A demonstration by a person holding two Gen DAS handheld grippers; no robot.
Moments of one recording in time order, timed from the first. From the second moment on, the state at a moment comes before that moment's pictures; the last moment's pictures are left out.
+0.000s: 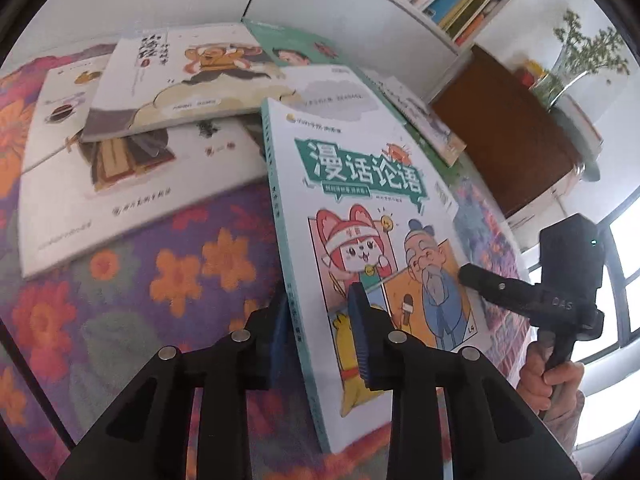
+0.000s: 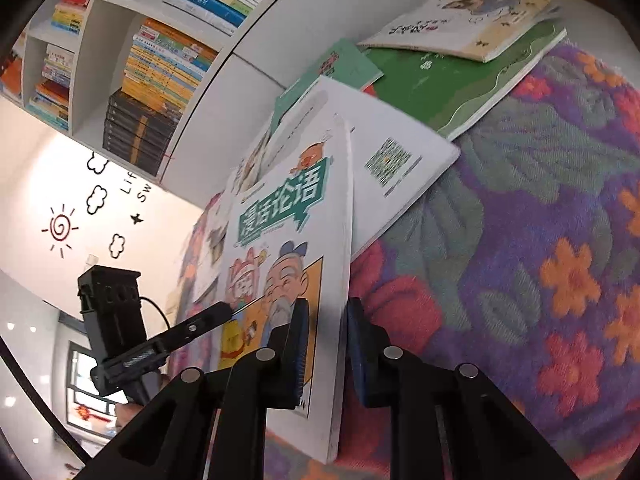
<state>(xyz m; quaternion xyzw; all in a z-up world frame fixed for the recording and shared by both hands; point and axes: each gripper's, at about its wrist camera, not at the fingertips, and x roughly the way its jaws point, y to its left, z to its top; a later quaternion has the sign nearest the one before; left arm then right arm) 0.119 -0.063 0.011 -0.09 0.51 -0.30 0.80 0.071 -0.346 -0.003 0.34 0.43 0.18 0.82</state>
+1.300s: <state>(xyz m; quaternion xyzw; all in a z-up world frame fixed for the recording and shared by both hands) 0.099 -0.034 0.057 -0.03 0.50 -0.33 0.80 0.036 -0.271 0.062 0.17 0.42 0.25 0.85</state>
